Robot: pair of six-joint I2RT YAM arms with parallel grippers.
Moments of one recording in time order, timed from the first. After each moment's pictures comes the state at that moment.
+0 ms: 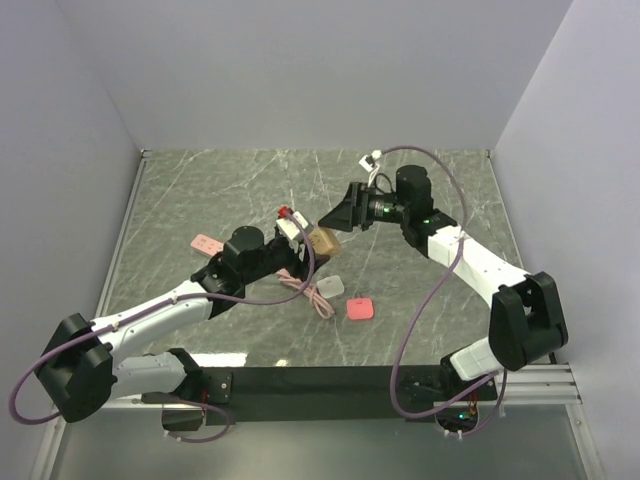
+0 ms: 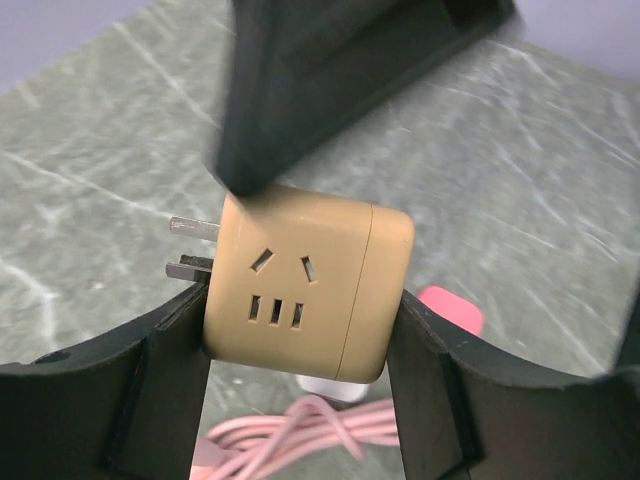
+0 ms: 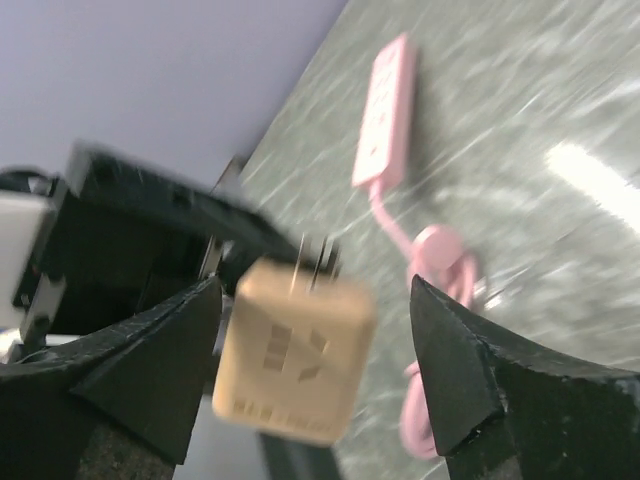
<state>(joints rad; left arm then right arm) -0.77 1.16 0.68 0.32 0.19 0.00 0.41 1.47 1.01 0.14 -0.86 0.62</state>
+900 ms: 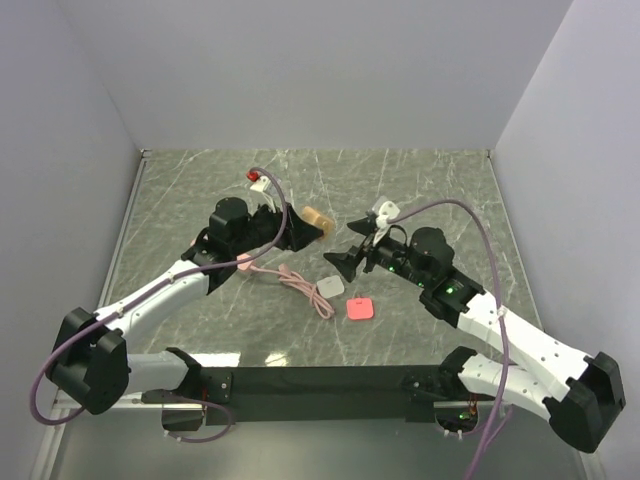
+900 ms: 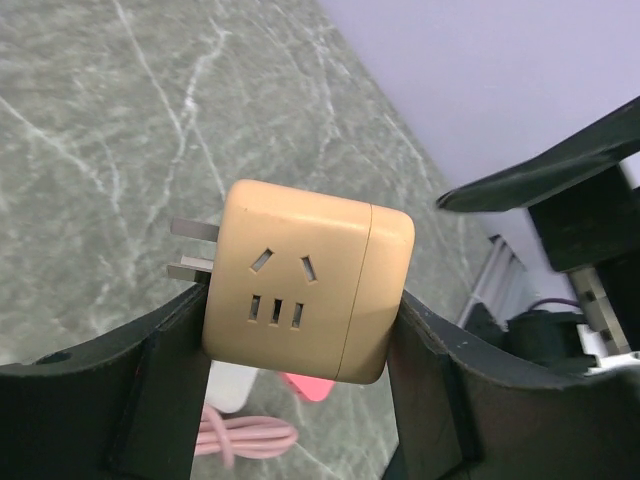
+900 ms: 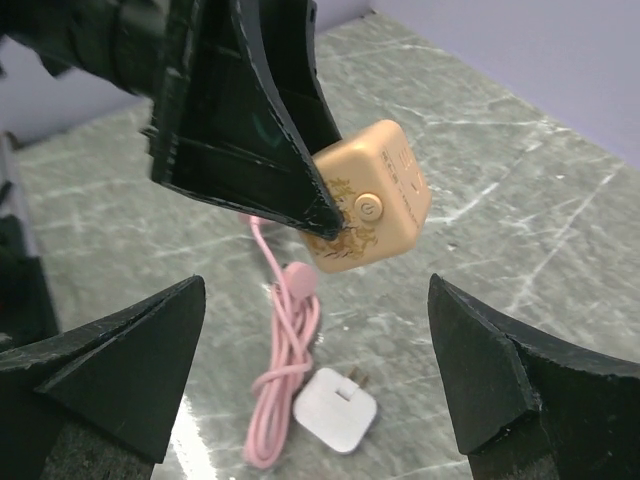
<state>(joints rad) -0.55 1.24 0.80 0.26 0.40 -0.54 0.69 0.93 0.68 0.20 -0.29 0.03</state>
